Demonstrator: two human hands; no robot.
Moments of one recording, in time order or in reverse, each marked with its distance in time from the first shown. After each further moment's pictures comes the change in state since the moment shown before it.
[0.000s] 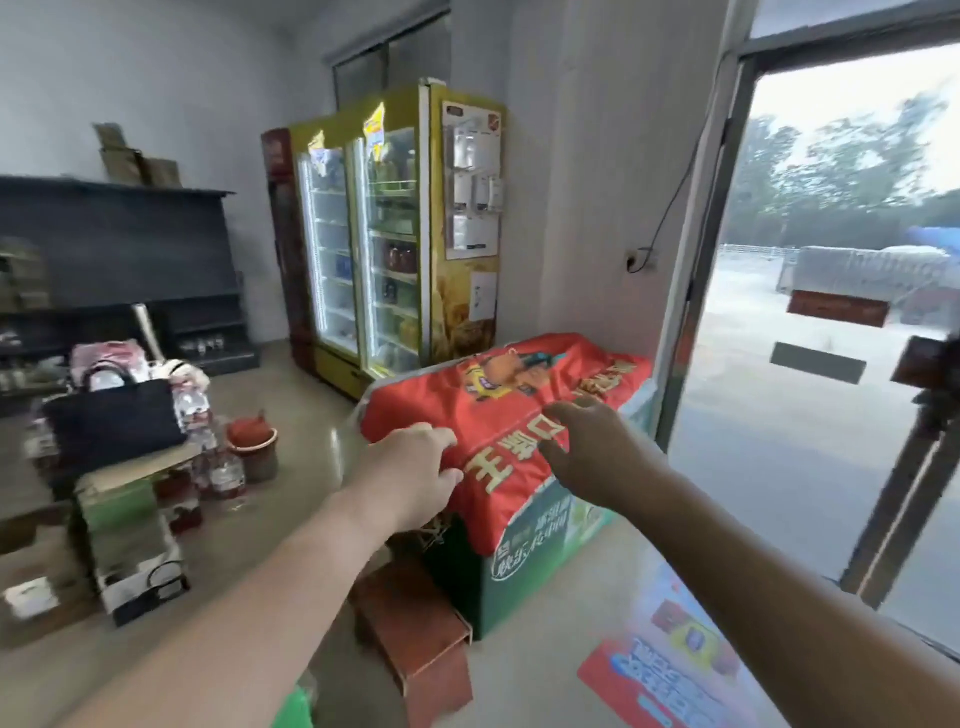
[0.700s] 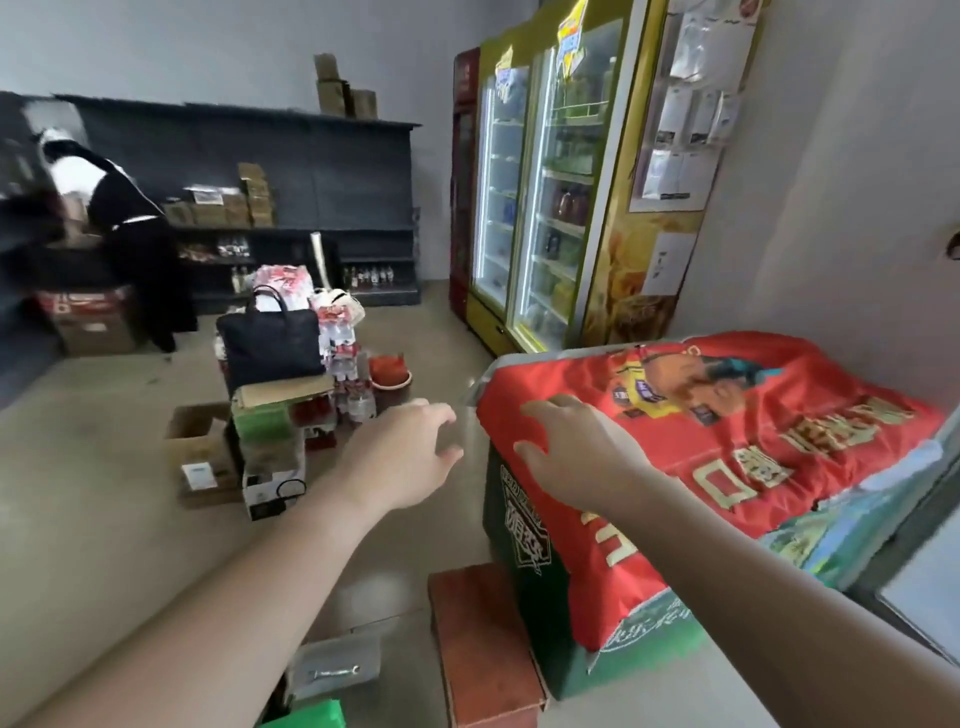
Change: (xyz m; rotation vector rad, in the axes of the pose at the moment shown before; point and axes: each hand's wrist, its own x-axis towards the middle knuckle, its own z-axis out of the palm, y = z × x) left_hand 0.241 -0.158 0.072 0.025 0.063 -0.426; right_hand 0.333 -0.025 0.189 0.110 -0.225 -0.430
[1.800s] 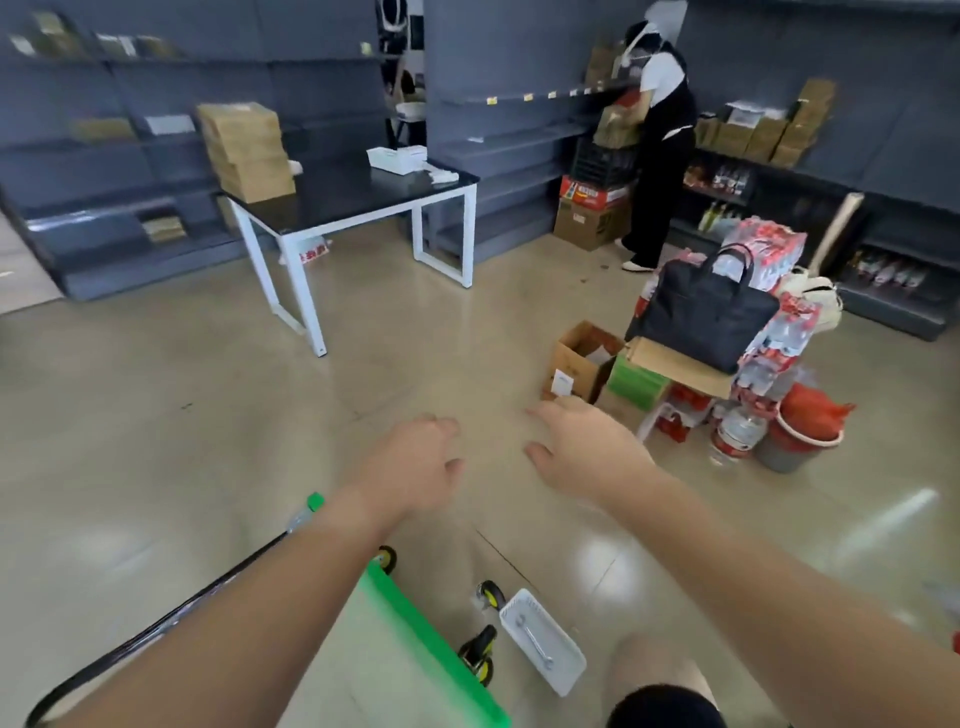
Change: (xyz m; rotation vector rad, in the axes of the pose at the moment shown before) left_hand -0.037 -0.340 0.019 -0.014 0.033 -1.097; right_hand 0.280 -0.333 0.228 0.040 -0.444 -0.976
